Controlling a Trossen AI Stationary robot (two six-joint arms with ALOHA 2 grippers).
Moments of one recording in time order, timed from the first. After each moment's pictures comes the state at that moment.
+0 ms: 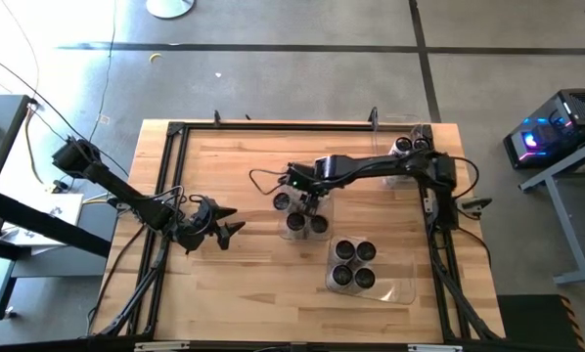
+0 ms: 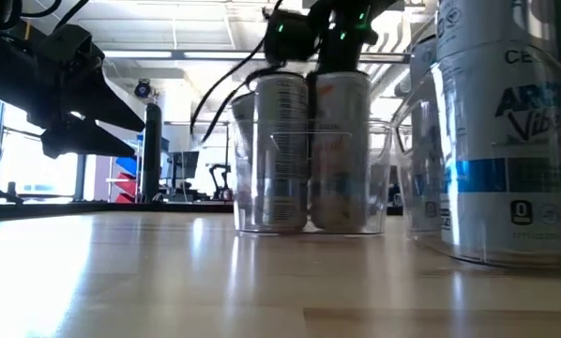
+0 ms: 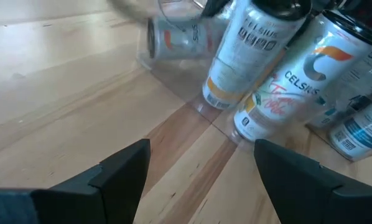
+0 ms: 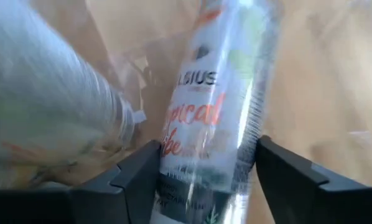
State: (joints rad) left arm -0.56 1.02 0.26 0.08 -0.85 -0.97; right arm -0.11 1.98 1.55 -0.85 0.17 0.23
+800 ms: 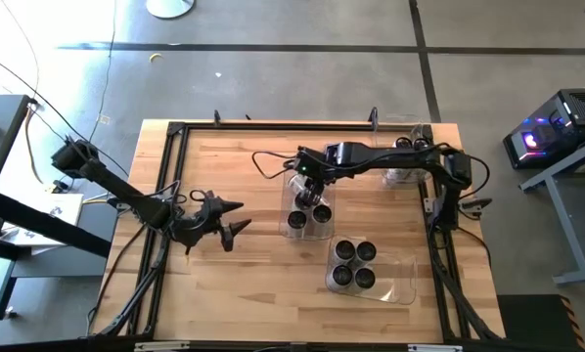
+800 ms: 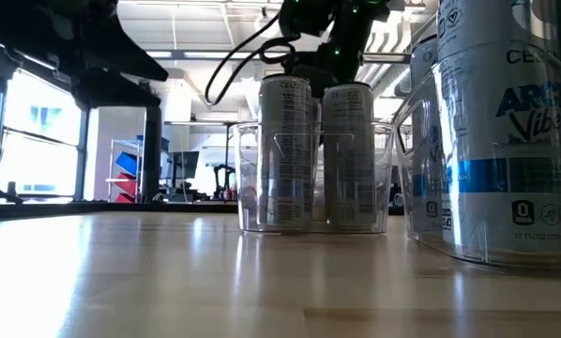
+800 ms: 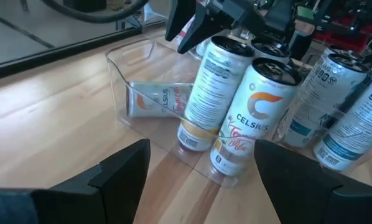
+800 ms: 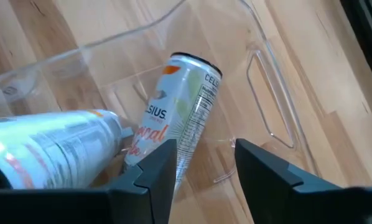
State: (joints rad) left arm -0.53 1.02 0.40 0.12 -0.88 -0.63; right arm -0.16 1.86 1.56 -0.89 0.20 0.22
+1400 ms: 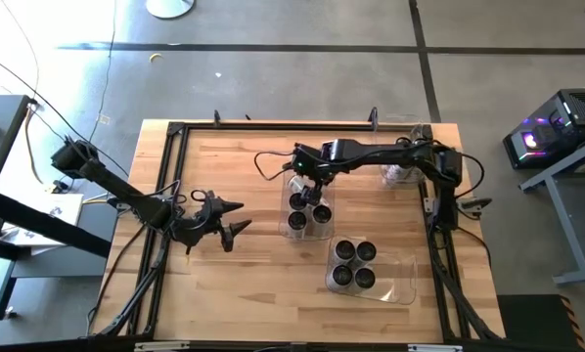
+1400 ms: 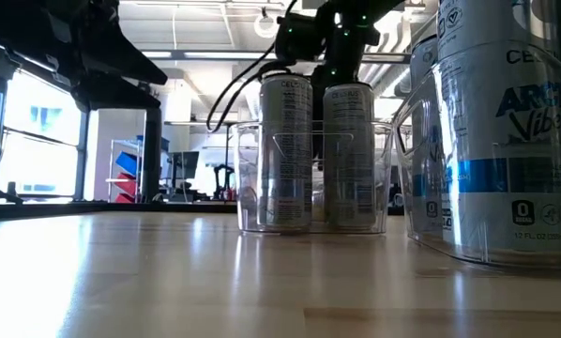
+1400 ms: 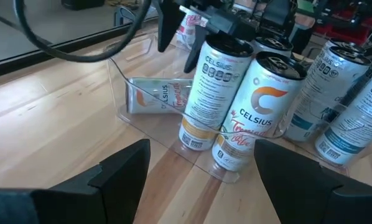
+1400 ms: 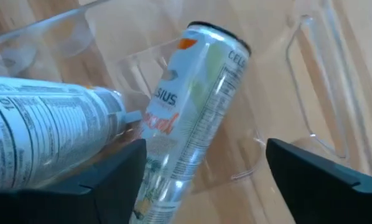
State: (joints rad) left arm -0.52 1.02 0.40 0.10 -0.86 -0.62; right arm -0.21 1.93 1.56 -0.89 0.06 0.15
